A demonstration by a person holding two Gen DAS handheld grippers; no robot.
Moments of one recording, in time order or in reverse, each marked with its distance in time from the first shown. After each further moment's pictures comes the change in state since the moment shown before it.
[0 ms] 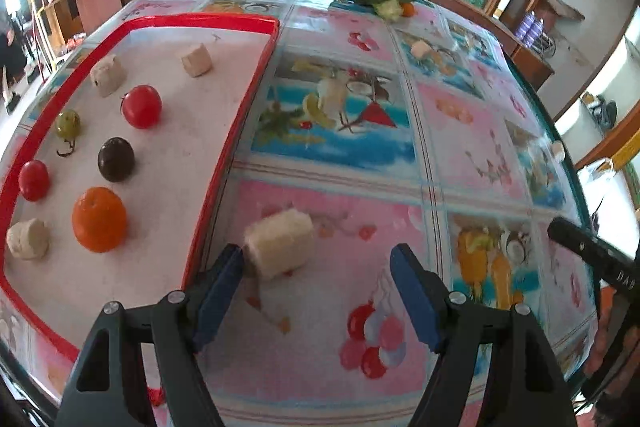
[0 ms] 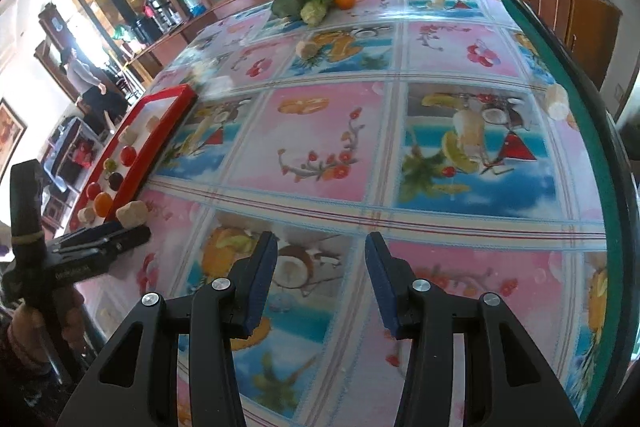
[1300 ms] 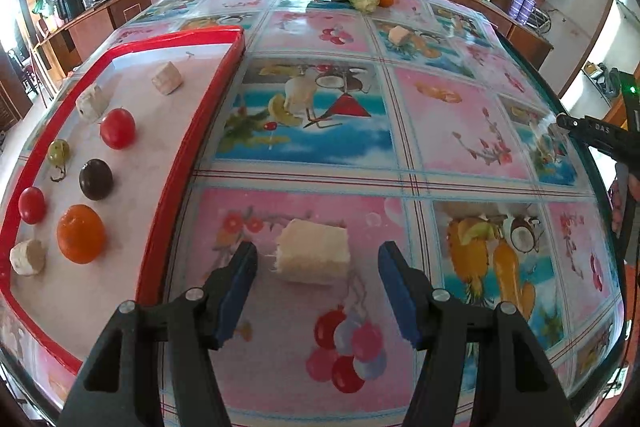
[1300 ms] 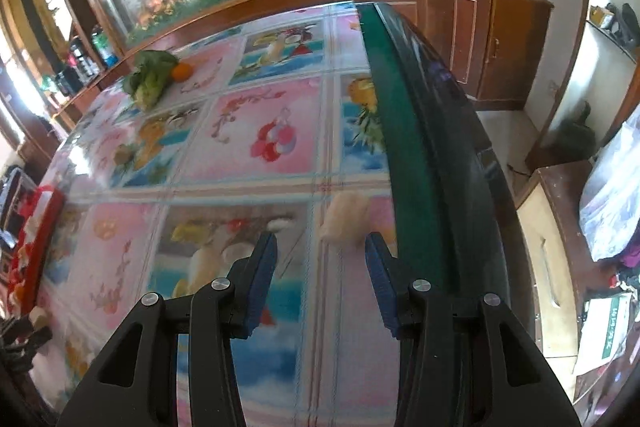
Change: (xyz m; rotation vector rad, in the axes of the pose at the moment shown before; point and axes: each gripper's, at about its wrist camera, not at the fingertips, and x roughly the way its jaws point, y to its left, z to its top) left arm 0.008 -0.034 -0.009 0.114 -0.029 0.084; right arm 0.001 -0.165 0.078 0.117 -0.107 -0.244
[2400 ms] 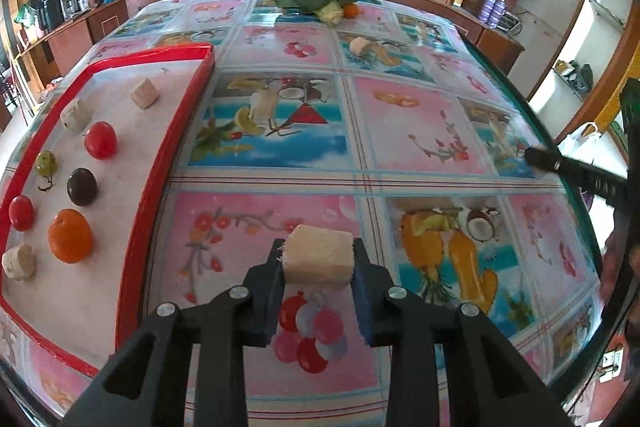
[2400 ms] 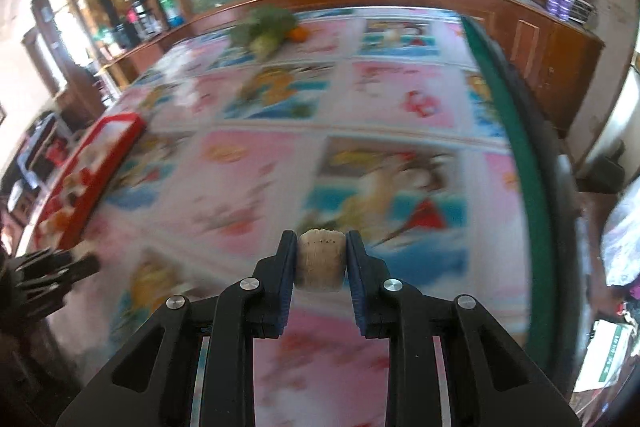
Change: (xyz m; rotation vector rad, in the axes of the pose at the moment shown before) left arm -0.020 -0.008 -0.006 0.041 -0.041 -0.104; right arm -0.050 0.112 -0.062 -0.185 0.028 0.154
